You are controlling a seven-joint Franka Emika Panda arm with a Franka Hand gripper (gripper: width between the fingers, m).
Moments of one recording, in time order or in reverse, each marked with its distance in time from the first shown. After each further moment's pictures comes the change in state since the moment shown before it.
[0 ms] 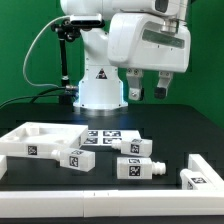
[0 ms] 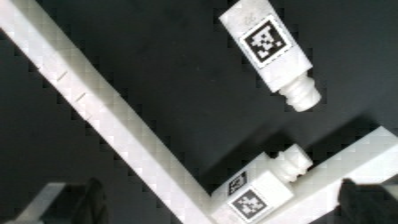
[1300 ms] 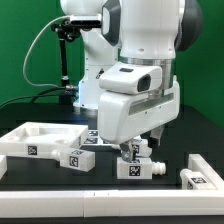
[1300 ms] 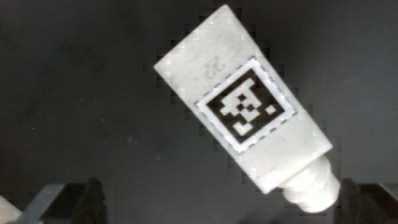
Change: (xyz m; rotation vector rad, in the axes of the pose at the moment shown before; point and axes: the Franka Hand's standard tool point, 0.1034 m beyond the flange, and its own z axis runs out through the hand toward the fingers) arm -0.013 -0.023 0.100 0.147 -0.002 0.029
